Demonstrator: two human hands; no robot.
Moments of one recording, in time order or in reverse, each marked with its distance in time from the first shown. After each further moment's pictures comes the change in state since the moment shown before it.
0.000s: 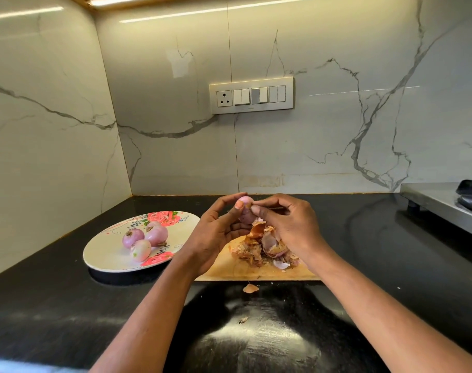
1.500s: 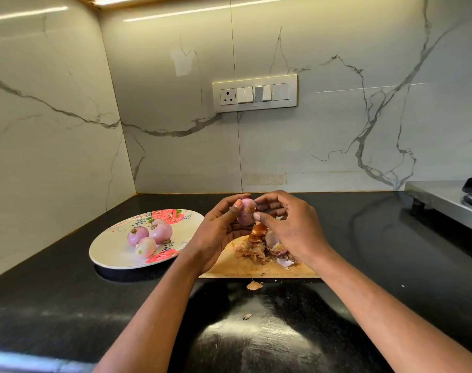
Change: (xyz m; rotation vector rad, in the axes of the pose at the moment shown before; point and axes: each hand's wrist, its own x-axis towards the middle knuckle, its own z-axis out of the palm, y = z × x) left_hand 0.004 -0.006 -0.004 0.028 0.021 -0.022; right_hand -0.008 -0.007 0.001 -0.194 -0.042 -0.084
